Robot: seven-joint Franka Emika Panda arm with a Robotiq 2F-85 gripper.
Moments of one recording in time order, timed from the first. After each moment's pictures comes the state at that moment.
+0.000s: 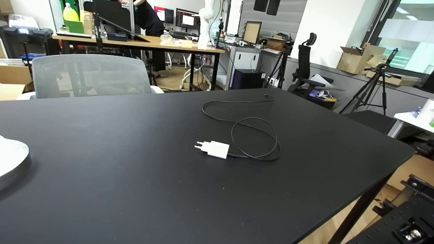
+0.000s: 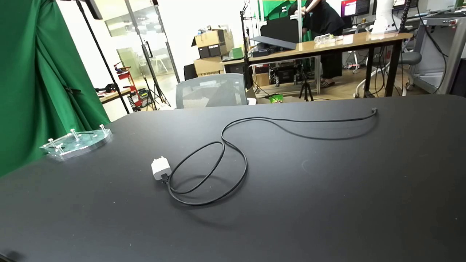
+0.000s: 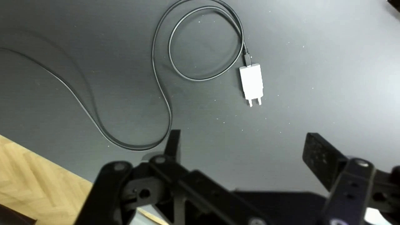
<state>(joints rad) 0.12 -0.34 -0.03 -2.43 -0.03 2.19 -0.57</state>
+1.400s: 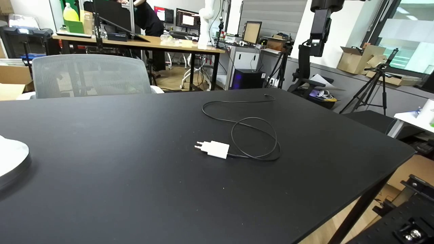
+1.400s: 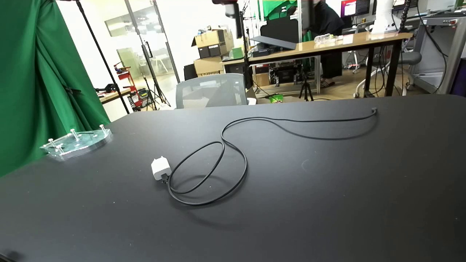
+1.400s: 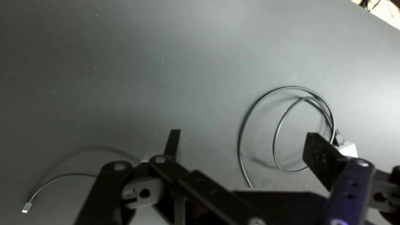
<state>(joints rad) -0.13 0.07 -0.22 -2.13 -0.07 2.07 -0.85</state>
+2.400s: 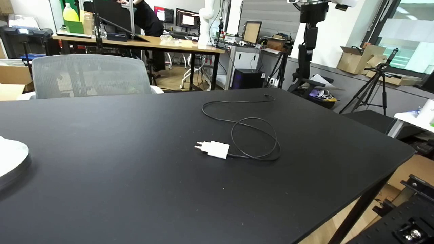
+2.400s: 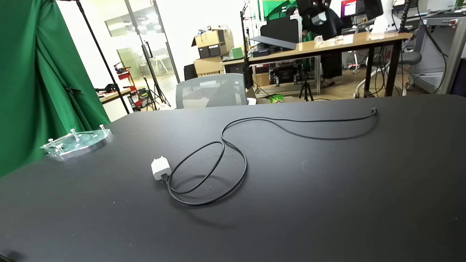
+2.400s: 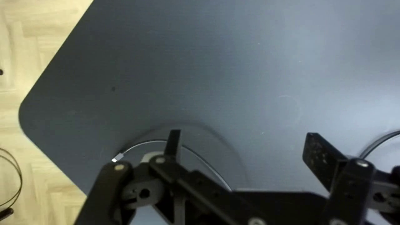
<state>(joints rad) -0.21 0.34 -0.18 -1.86 -0.27 2.28 -1.01</state>
